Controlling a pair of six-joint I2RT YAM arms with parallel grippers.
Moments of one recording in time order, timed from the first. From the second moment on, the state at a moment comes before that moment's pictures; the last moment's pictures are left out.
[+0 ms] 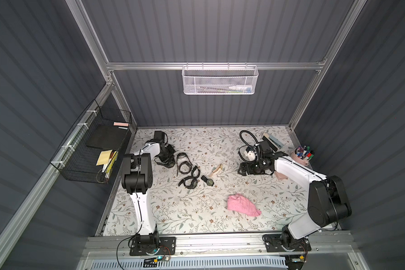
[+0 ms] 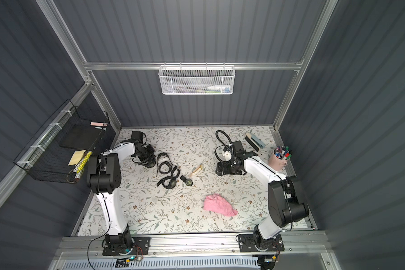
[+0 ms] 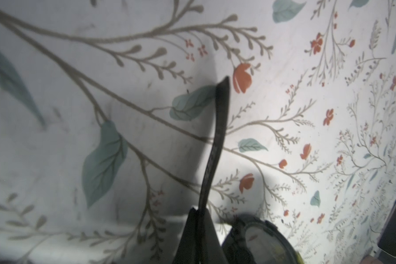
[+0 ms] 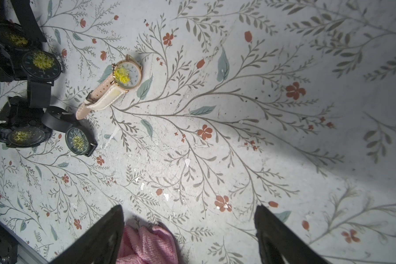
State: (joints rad) left arm 0.02 2.10 1.51 -0.54 0.30 -0.66; right arm 0.30 1.58 1.06 -0.64 -0.29 0.15
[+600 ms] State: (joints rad) left arm -0.02 1.89 1.53 -0.39 0.39 -0.85; right arm 0.30 1.50 1.05 -0.64 -0.29 0.17
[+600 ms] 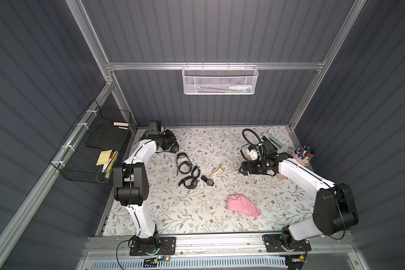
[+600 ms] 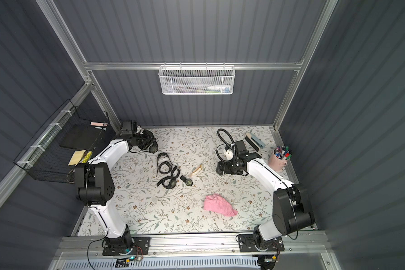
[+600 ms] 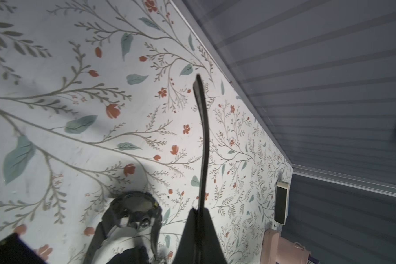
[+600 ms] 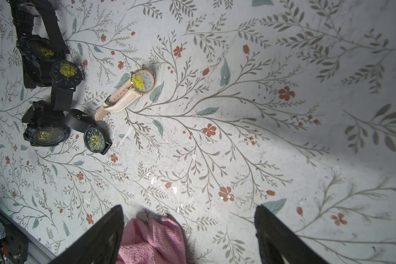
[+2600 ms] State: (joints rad) left arm -0.46 2.51 2.23 -0.78 0.14 -0.91; right arm 0.31 1.35 0.88 -0.68 -0.30 0.22
